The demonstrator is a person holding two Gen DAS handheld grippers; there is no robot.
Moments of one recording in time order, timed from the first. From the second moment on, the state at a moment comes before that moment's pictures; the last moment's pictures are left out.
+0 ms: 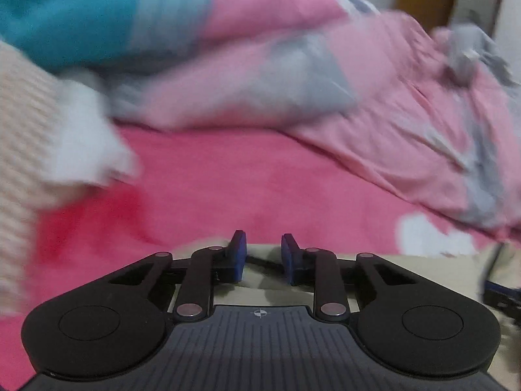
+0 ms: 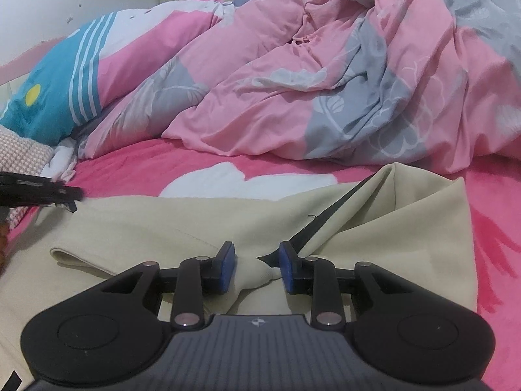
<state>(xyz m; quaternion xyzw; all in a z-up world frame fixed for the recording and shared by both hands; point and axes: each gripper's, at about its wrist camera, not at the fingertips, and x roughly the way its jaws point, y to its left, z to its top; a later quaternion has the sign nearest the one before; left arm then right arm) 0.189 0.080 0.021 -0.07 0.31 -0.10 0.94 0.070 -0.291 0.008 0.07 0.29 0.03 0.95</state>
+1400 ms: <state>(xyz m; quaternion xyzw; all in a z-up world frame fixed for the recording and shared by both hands) 0.172 0.022 0.016 0.24 0.27 -0.18 0.92 0.065 -0.309 0.003 0.13 0.28 0.06 0.95</state>
